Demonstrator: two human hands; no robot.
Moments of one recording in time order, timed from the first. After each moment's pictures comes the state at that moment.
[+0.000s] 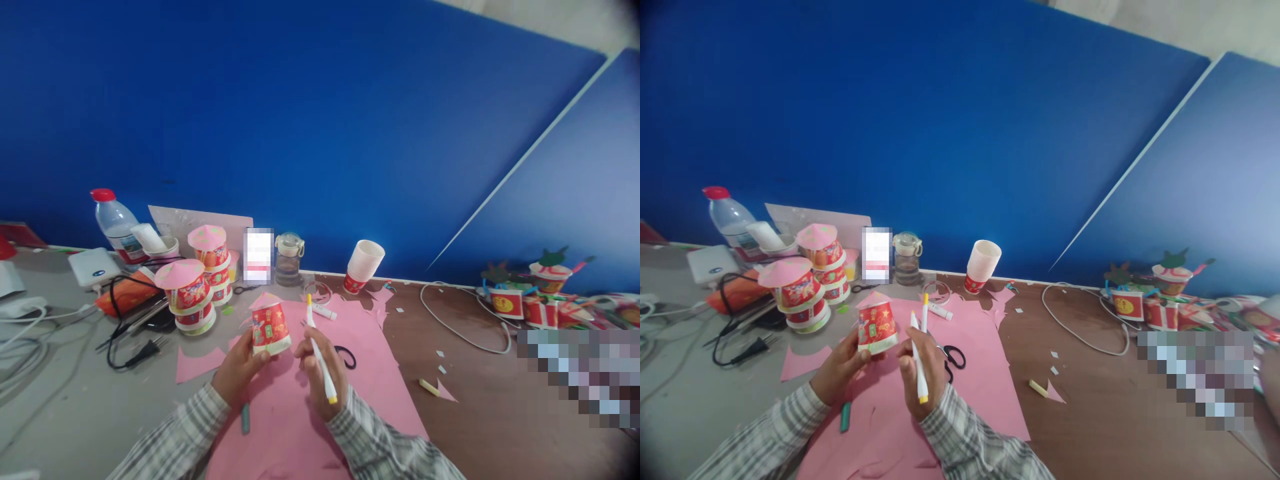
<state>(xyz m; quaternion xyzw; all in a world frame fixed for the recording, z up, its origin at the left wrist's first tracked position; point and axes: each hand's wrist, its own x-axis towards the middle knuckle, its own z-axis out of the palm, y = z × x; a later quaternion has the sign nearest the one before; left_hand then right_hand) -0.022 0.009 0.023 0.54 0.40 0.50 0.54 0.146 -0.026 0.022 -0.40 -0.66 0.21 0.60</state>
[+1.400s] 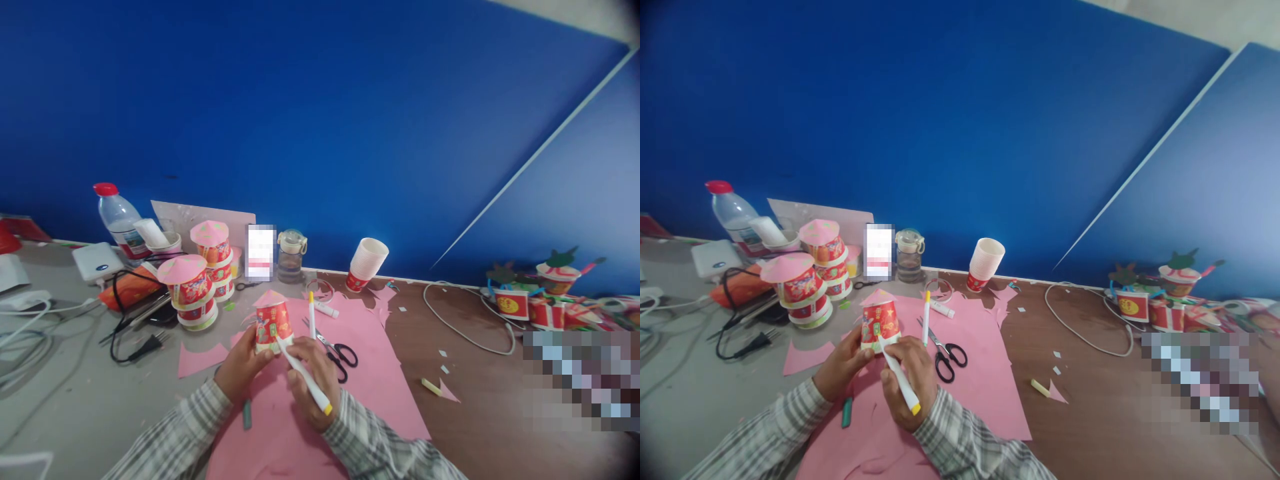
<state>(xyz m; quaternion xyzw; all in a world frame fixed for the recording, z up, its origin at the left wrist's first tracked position) -0.023 0.009 0.026 0.59 0.41 0.49 0.50 0.134 -0.035 0.036 -0.37 -0.73 0.12 0.56</state>
